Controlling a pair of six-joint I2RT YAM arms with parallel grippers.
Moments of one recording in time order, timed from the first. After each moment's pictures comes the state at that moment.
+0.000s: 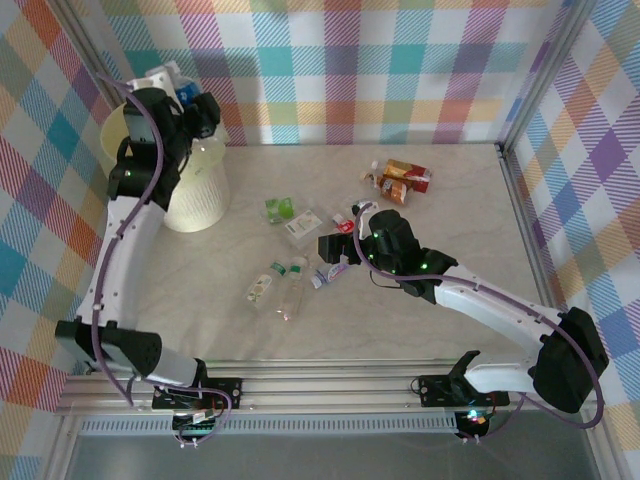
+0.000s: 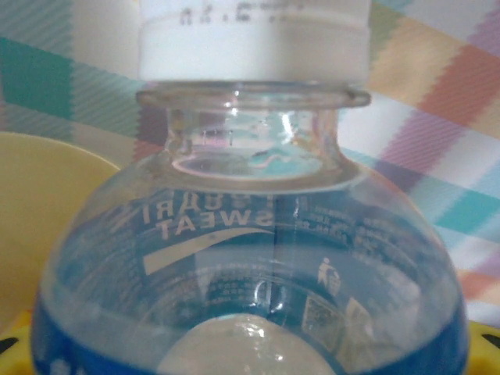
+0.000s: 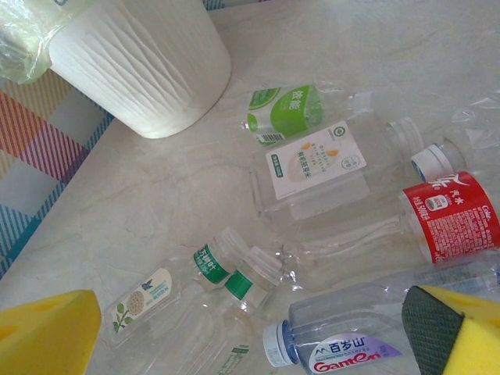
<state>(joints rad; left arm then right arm) -0.12 1.47 1.77 -0.48 -0.10 -0.36 0.79 1.24 0.89 -0.13 -0.01 0.49</state>
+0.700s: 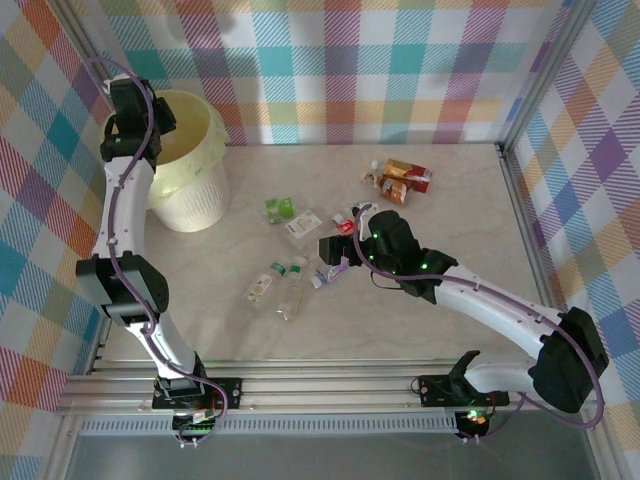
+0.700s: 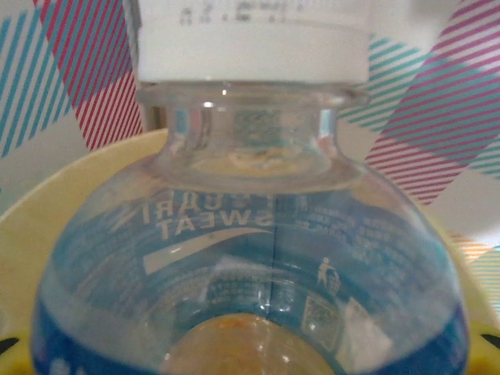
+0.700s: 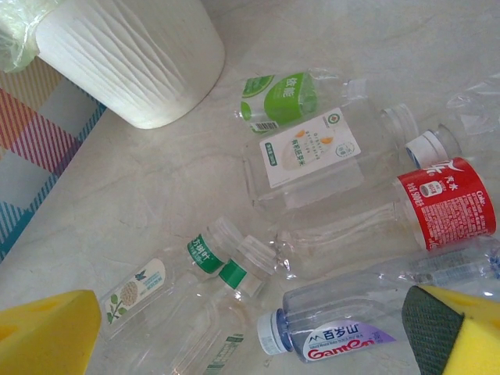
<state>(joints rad) 0.13 1.81 1.95 -0.56 -0.25 -0.26 0.79 1.24 0.89 -0.16 -0.01 0.49</state>
